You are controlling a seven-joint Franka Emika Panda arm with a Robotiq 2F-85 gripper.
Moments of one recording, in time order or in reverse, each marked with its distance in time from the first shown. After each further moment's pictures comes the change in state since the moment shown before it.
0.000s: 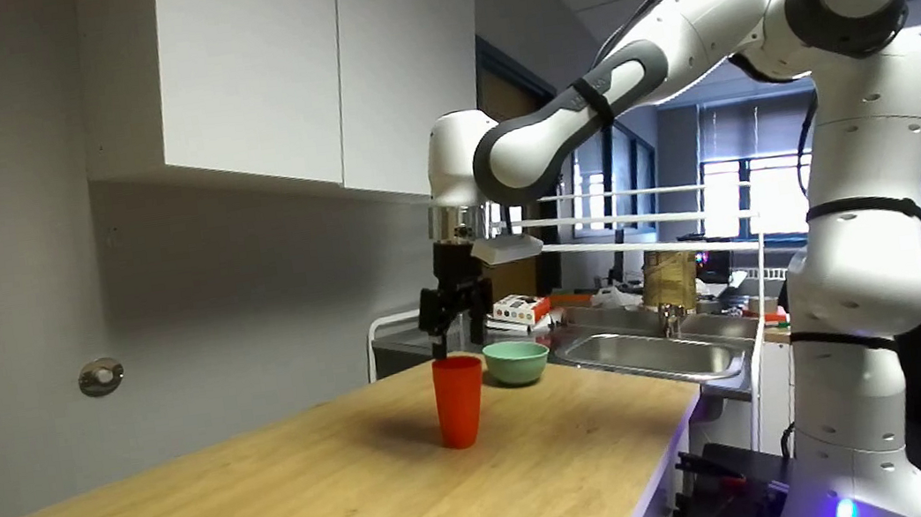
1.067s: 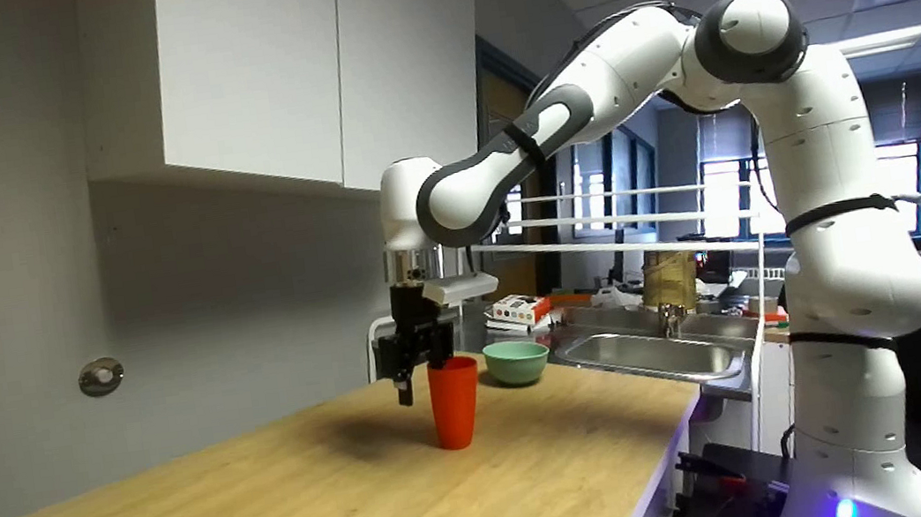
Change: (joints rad) arm 0.047 0.294 -0.040 0.210 0.002 0.000 -0.007
